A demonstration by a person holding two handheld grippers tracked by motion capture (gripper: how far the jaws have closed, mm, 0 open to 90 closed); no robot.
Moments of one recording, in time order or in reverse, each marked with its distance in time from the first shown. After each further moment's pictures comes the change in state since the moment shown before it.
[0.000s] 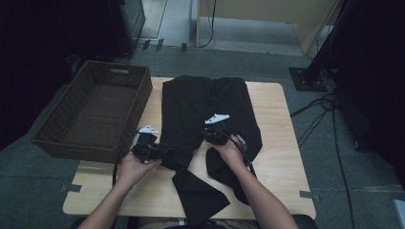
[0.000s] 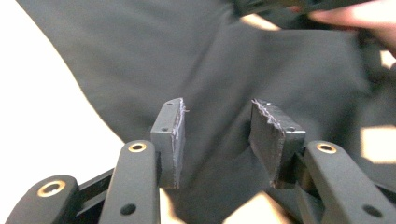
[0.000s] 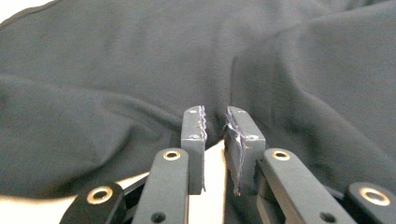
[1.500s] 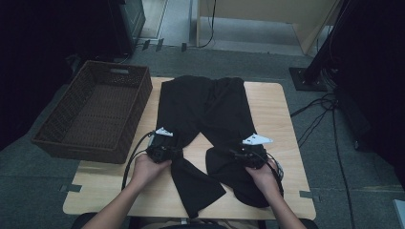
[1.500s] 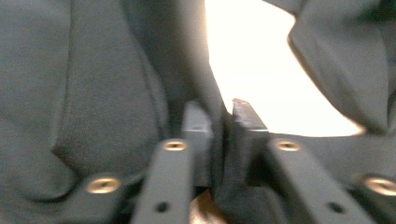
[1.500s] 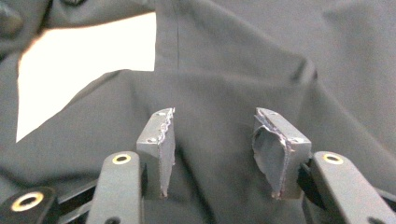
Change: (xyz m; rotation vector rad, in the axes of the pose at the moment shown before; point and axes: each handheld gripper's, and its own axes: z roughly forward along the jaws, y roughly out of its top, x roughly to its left) left arm -0.017 -0.002 0.036 0.080 -0.014 0.065; right arm -0.020 -0.085 -0.105 -0.075 -0.058 0.101
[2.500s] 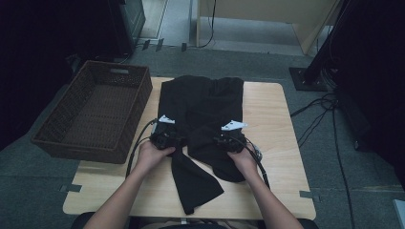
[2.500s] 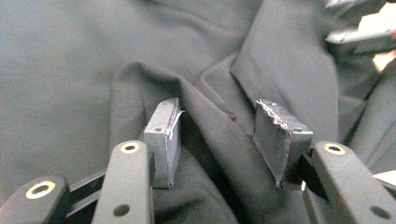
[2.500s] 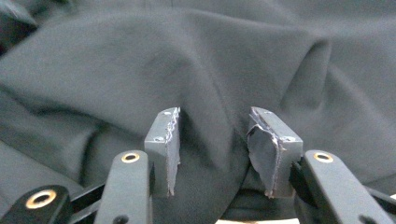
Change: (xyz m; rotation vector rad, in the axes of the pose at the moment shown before) left arm 0.031 0.034 0.008 -0.106 0.064 -0.025; right arm 0.009 0.039 0.075 0.040 0.011 -0.054
